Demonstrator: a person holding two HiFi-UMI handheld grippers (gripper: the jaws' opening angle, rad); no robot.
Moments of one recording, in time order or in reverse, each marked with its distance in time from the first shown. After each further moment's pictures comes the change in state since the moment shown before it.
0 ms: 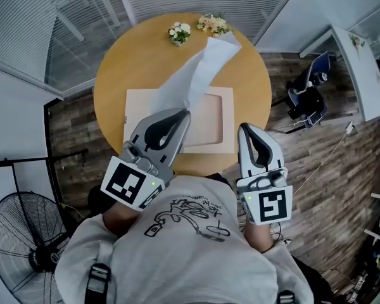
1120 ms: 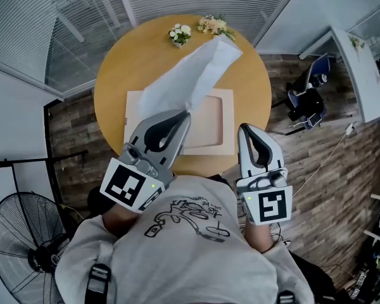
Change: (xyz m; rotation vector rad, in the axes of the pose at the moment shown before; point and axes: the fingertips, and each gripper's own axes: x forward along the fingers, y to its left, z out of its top) left arm -0.006 -0.002 0.004 0.006 -0.002 0.000; right arm -0.001 0.005 -0.002 -0.037 0.031 0.015
